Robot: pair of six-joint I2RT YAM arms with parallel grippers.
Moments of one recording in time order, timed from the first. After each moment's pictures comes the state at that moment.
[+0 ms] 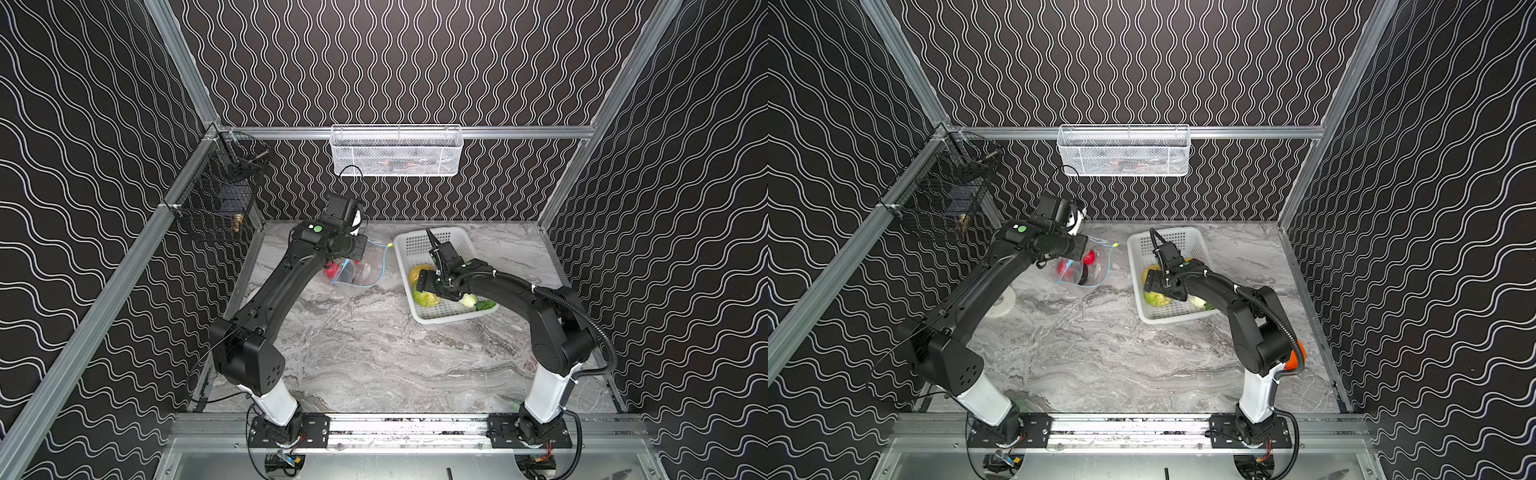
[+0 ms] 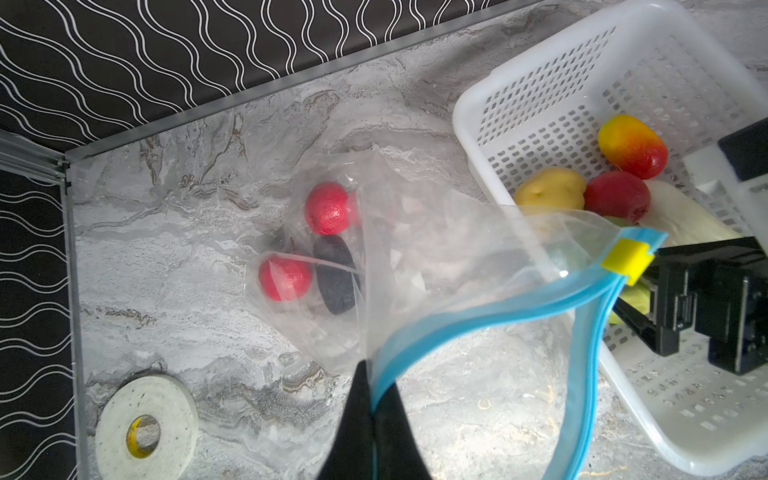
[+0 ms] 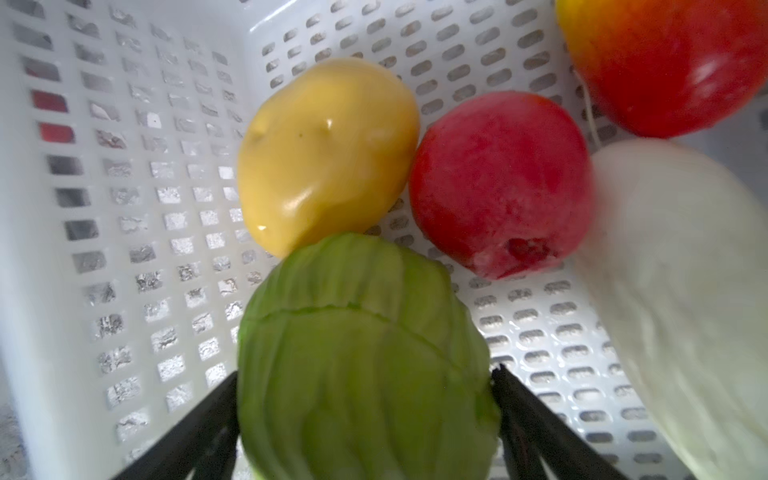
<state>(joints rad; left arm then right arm) -0.40 1.67 1.73 -0.95 -0.12 -0.04 0.53 1.85 1.31 -0.52 0.00 0.68</state>
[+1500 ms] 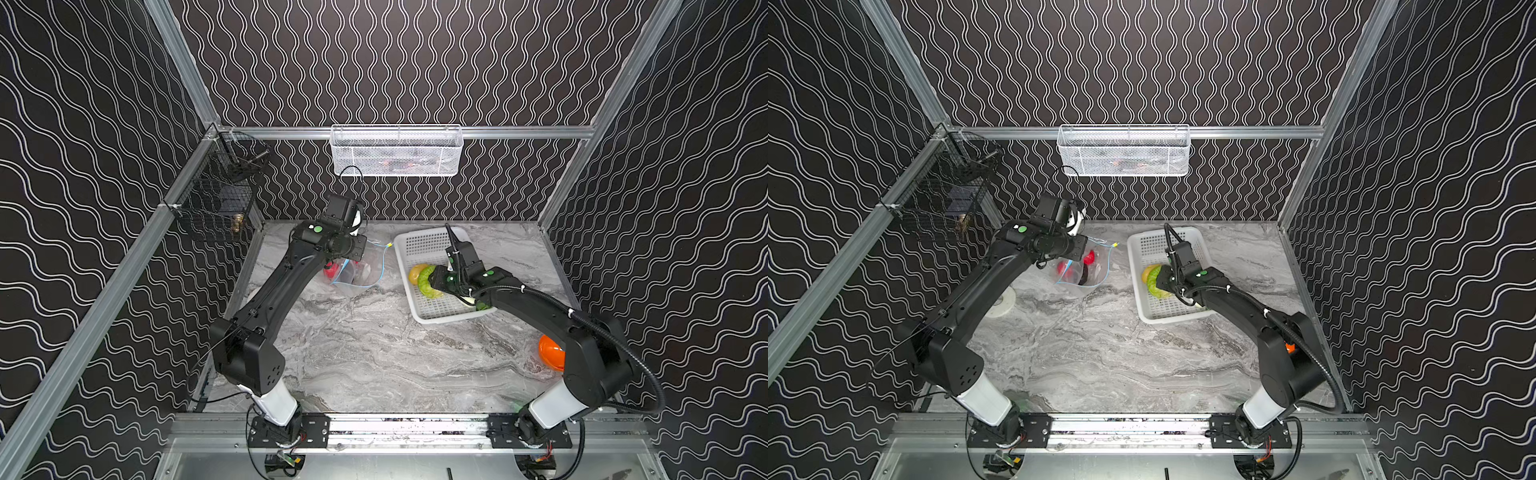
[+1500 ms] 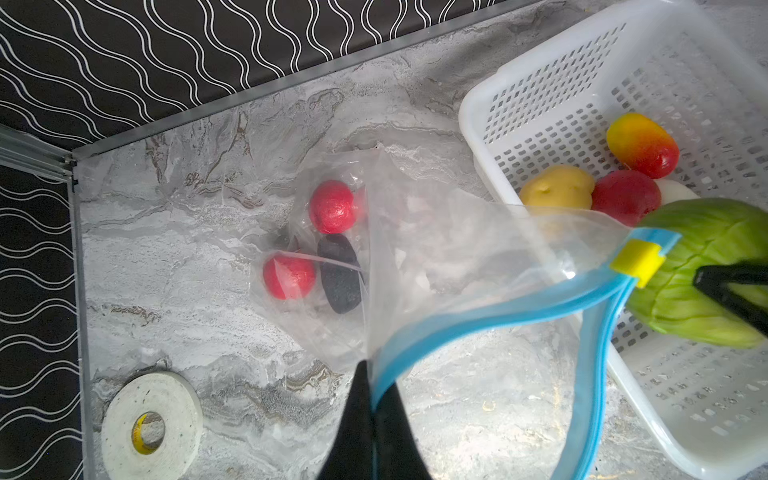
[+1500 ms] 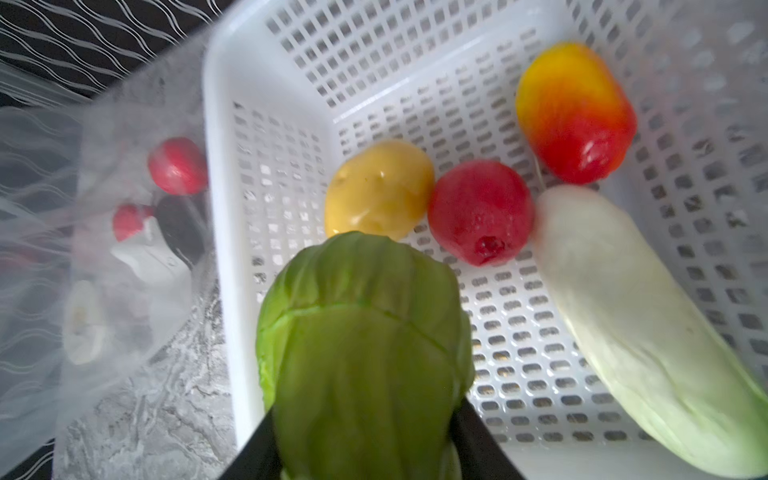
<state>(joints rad) -0.40 1.66 1.72 -0.94 -0.13 -0.04 0.52 1.59 1.15 -0.38 0.00 0.69</state>
